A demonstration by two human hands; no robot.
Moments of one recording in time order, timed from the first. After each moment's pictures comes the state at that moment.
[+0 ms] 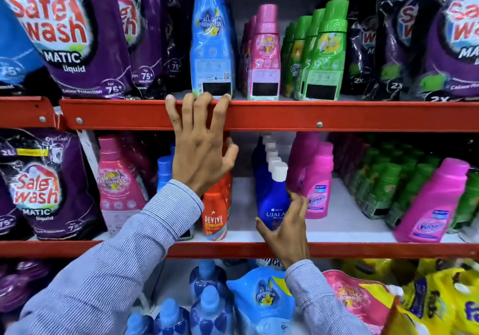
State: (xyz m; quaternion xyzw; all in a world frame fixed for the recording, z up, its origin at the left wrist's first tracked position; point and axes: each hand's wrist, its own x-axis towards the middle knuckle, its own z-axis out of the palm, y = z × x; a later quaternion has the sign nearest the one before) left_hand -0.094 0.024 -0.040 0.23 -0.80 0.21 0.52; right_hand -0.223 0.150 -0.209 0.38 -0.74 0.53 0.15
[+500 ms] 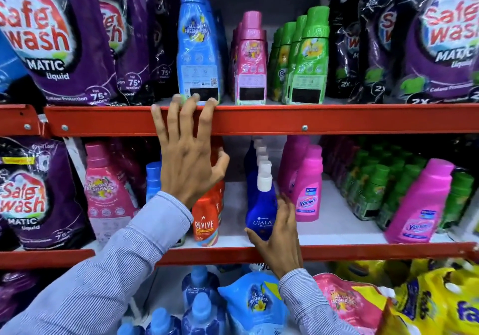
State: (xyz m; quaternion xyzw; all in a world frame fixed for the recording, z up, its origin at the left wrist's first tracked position) left_hand -0.090 0.035 -0.044 0.25 -0.81 0.18 0.49; right_hand -0.224 0.156 -0.223 0.40 -0.77 0.47 0.13
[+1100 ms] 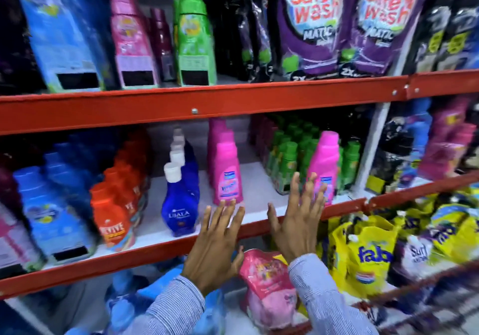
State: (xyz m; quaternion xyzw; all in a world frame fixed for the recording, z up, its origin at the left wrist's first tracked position) left_hand -0.190 0.168 -0.231 0.06 -0.97 0.05 0.22; right_hand -0.329 0.305 -0.232 0.21 -0.88 0.30 0.30
